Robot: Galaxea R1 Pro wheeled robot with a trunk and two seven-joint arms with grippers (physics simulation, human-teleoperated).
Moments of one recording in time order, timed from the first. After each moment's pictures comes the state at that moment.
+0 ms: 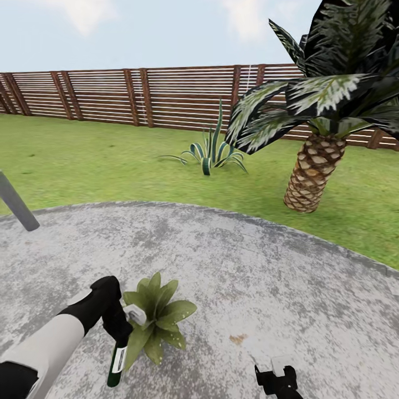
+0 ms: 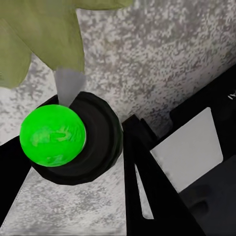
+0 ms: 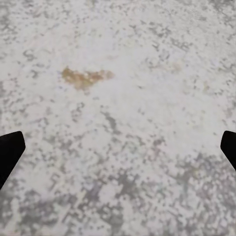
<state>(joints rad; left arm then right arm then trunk) -0.81 0.16 -0.31 -0.56 -0.87 0.93 -1.33 -0.46 -0.02 0.19 -0.09 -0.04 -0.39 -0.06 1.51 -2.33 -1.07</state>
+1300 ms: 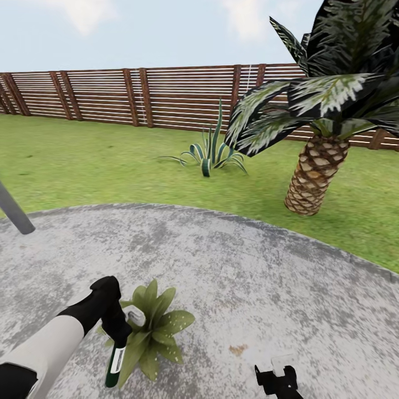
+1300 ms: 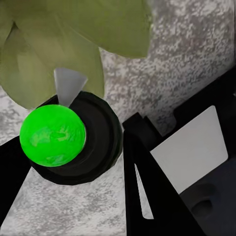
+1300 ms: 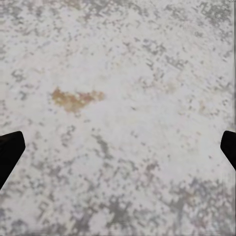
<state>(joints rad) -0.80 0.16 -0.30 -0.57 -0.90 0.93 -1.33 -0.46 -0.02 0.19 -0.09 -0.04 -0.39 -0.06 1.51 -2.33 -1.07</state>
